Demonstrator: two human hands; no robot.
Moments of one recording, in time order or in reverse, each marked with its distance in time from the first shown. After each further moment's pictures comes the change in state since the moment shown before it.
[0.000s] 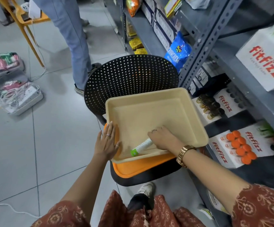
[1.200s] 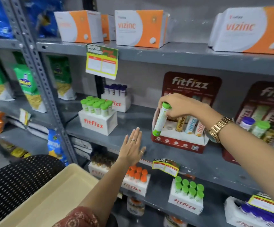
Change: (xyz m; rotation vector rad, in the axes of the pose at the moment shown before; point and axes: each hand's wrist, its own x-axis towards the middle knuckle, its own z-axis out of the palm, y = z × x) left_hand -0.023 0.465 -0.140 0.076 0.304 1.081; right_hand -0.478 0.208 -0.084 0.415 0.450 0.990
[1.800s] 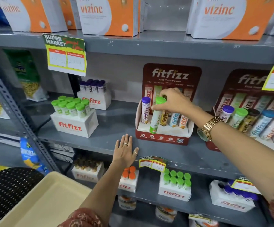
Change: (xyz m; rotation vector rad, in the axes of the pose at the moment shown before) left_hand 0.028 0.018 0.044 -0.020 -0.195 -0.056; right_hand -0.016 0.034 0.022 0.326 0.202 0.383
